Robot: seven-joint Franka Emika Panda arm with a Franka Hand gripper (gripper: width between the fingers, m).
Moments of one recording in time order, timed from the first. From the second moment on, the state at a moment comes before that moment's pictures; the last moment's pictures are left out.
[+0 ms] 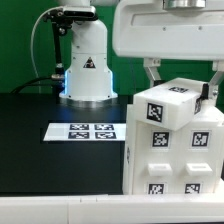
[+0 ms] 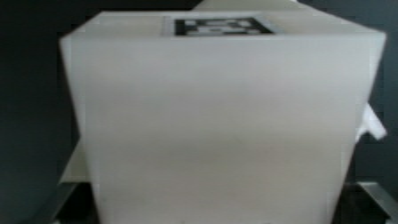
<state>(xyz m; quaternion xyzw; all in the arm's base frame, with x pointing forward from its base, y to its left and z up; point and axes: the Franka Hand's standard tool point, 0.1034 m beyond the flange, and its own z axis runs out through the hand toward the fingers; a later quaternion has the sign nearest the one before) 0.640 0.086 0.156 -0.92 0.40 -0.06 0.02</state>
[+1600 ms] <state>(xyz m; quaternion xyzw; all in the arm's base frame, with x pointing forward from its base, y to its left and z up) 0.632 0.101 0.166 -0.69 0.72 -0.01 0.07</state>
